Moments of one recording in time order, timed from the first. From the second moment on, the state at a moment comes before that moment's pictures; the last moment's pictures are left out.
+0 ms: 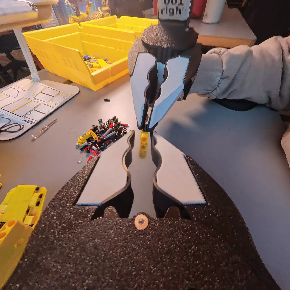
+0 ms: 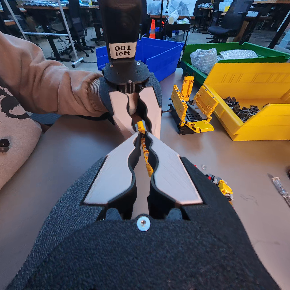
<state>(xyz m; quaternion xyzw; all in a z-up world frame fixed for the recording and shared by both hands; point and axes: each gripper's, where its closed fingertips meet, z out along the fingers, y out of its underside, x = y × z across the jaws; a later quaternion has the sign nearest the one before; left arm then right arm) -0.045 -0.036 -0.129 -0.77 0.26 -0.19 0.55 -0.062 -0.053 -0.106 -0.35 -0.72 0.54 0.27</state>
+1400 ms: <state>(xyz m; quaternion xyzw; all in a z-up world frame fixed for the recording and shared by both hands) -0.058 -0.036 -0.130 -0.77 0.28 -0.09 0.57 -0.068 -0.053 -0.103 -0.34 -0.73 0.50 0.31</state>
